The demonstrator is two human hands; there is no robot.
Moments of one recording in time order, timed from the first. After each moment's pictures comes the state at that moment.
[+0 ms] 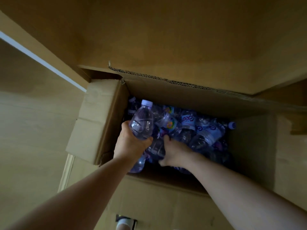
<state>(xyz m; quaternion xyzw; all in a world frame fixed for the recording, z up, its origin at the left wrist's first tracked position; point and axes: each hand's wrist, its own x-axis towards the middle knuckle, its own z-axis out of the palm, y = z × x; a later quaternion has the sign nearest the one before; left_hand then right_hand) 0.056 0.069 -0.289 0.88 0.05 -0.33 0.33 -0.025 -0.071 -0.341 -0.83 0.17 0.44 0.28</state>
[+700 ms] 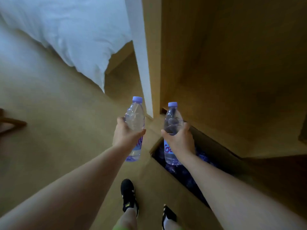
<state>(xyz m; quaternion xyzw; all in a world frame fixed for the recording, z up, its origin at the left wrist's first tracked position) 0.056 0.202 0.032 0.86 0.25 -0.10 0.44 0.029 0.031 0.013 -0.86 0.26 0.10 0.43</state>
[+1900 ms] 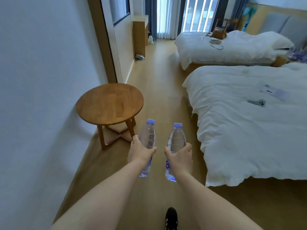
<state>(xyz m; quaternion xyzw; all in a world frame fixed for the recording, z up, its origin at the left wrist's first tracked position) 0.154 0.756 0.215 0.70 0.55 0.18 0.42 0.248 0.653 0.196 -0.88 -0.15 0.16 0.43</state>
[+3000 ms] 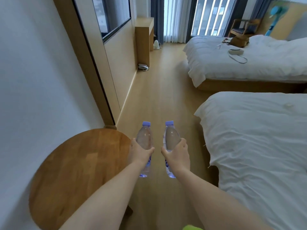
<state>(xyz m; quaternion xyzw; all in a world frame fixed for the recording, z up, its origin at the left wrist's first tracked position) 0.562 1.252 0.221 0.65 0.58 0.19 0.45 0.662 1.154 0.235 -0.88 -0.24 0.18 0.37</state>
